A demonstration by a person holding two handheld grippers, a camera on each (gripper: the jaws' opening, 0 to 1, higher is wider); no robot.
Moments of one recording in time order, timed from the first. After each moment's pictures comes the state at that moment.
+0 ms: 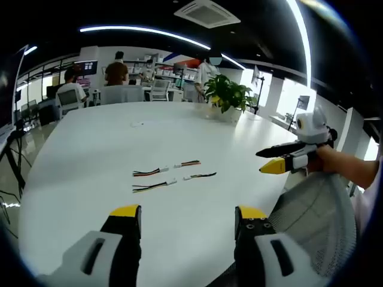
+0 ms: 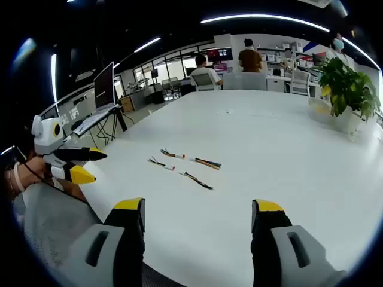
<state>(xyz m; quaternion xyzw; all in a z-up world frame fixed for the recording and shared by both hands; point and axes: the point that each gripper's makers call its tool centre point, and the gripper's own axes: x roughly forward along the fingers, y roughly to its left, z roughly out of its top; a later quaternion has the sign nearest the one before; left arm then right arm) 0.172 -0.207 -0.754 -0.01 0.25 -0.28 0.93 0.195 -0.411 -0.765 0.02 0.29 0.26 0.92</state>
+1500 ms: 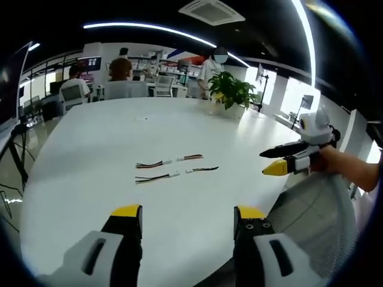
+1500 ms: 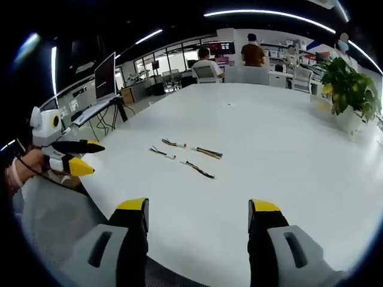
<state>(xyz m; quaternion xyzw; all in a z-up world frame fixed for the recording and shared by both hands) 0.163 -0.200 -0.762 -0.01 0.27 -0.26 0.92 0.183 -0.410 -0.775 -0.01 0.31 0.27 0.91</state>
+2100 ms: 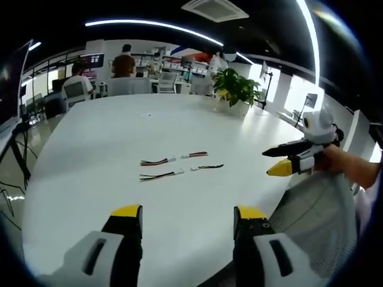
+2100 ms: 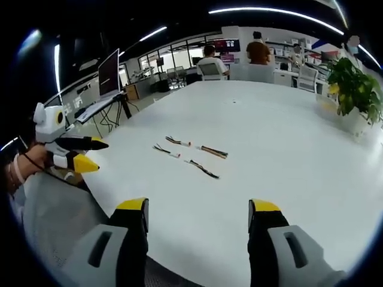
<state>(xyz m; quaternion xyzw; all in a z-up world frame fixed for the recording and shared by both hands) 0.169 -0.194 -0.767 -0.01 0.29 -0.25 0.92 0.187 -0.403 -0.780 -0.01 0.32 0.28 0.90</state>
